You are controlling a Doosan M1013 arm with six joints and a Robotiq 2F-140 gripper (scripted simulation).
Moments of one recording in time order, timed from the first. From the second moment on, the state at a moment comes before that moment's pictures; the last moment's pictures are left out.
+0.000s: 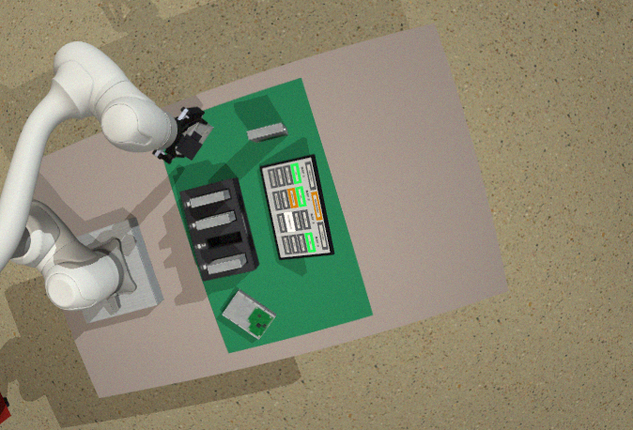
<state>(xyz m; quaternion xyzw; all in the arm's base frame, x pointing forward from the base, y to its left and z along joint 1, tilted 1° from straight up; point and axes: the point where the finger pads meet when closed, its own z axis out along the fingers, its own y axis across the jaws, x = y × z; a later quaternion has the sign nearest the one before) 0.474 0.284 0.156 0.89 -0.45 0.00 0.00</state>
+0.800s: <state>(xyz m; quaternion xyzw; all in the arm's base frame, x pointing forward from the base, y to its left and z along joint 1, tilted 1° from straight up) 0.474 0.285 0.212 0.89 -0.45 0.00 0.00</state>
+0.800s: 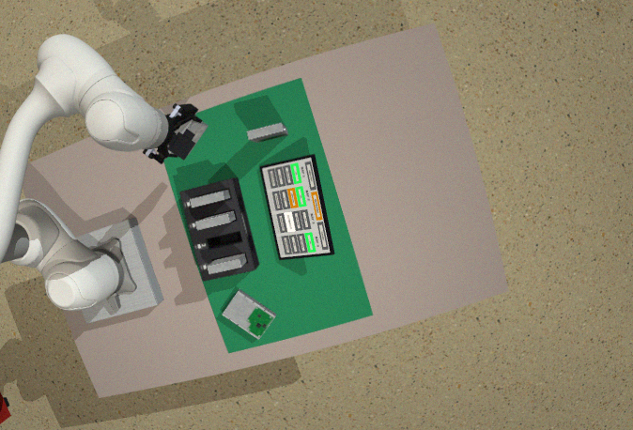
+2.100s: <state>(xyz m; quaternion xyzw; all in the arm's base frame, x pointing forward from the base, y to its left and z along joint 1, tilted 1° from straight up) 0.475 0.284 0.218 0.89 -0.45 0.00 0.00</state>
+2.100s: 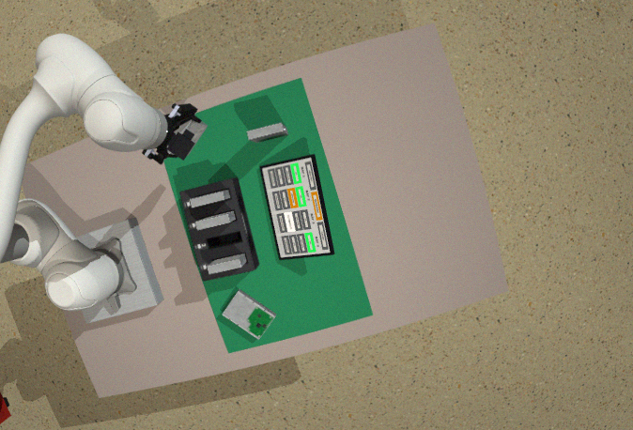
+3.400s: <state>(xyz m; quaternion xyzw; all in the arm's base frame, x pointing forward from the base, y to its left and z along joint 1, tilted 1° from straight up) 0.478 0.266 0.219 0.92 -0.39 0.00 0.00</state>
